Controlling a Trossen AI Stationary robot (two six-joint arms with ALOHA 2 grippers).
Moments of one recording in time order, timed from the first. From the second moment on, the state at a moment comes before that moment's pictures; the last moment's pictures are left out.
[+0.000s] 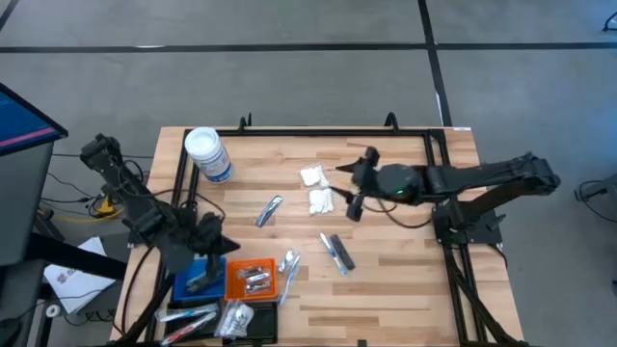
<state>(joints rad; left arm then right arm) -0.83 0.91 0.71 -0.63 -0.69 -1.12 0.14 1.29 1.15 -0.30 0.50 0.03</state>
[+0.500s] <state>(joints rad) -0.50 0.93 0.71 -0.27 -0.73 -0.51 0.08 1.16 0.98 -0.19 0.47 0.05</state>
